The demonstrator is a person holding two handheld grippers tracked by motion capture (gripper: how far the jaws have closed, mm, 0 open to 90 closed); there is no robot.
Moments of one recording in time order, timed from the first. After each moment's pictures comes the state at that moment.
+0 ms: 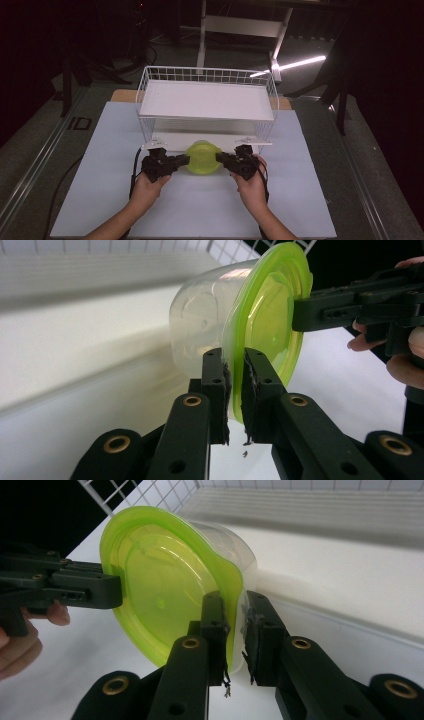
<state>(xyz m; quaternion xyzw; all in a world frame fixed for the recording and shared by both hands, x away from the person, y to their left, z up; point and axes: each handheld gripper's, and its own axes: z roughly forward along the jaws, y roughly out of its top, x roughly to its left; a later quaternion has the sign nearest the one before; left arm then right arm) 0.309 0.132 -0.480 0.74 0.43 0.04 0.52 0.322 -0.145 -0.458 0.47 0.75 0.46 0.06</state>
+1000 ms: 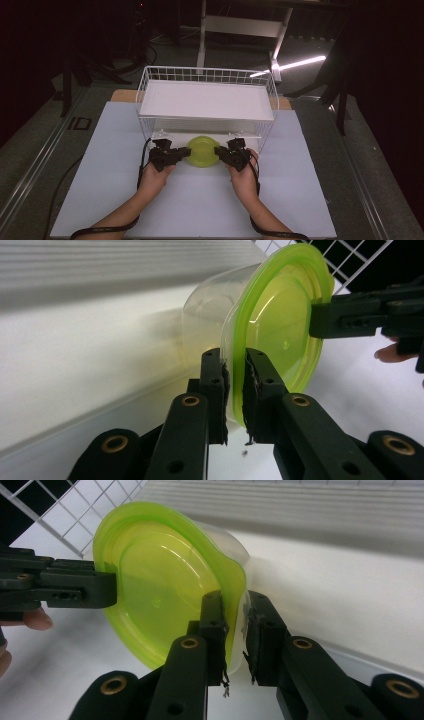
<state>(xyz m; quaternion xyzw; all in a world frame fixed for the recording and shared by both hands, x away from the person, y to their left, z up) 0.353 0.126 -0.505 0.74 0.46 0.05 0.49 0.359 -0.131 -0.485 0.50 0.75 0.42 0.10</state>
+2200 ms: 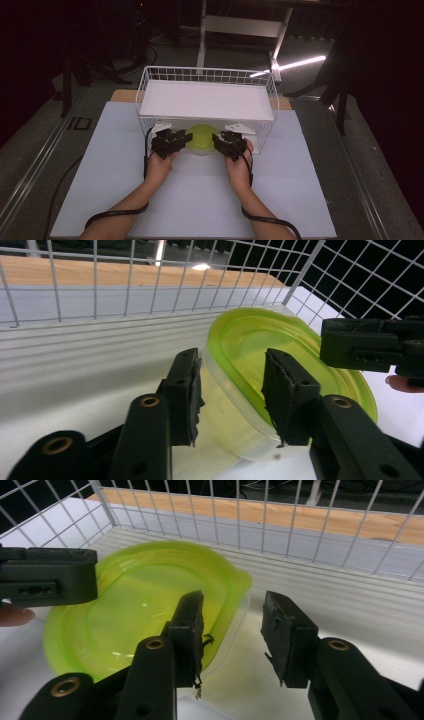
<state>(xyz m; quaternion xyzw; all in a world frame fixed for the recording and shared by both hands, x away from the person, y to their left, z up) 0.389 0.128 -0.514 0.69 0.47 0.13 0.54 0.389 -0.119 -0.494 0.48 0.73 0.45 0.21</state>
